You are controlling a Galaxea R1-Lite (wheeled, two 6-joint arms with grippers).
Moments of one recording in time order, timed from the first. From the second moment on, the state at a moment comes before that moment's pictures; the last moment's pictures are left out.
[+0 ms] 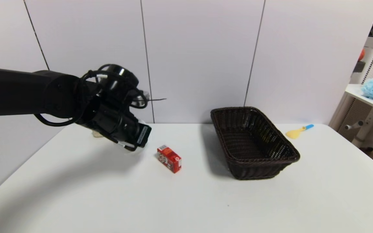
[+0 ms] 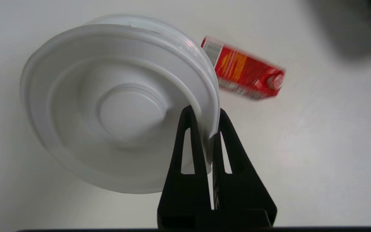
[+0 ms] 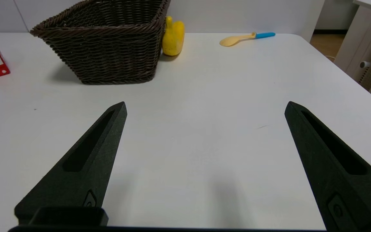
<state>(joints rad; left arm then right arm) -0.47 1.85 -1.47 0.42 -0.01 -0.04 0.00 0.00 0.00 0.00 0.00 -0.01</state>
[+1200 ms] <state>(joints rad) -0.85 2.29 -1.94 -0.07 -0.01 0.00 0.00 0.00 0.00 0.00 0.00 -0.01</state>
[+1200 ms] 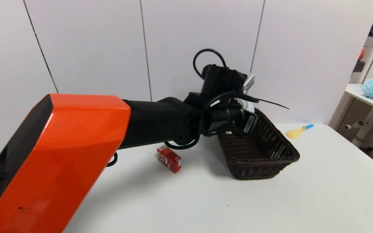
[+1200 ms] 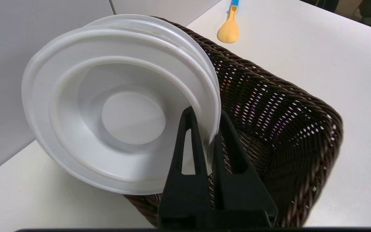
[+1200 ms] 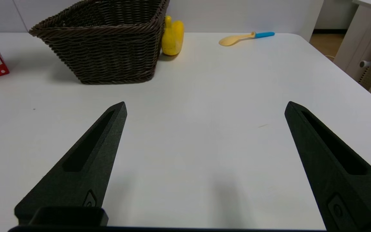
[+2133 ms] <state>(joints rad) -0.86 2.34 -1.96 0.01 -0.01 0.00 0.00 0.00 0.00 0.00 0.00 -0.01</state>
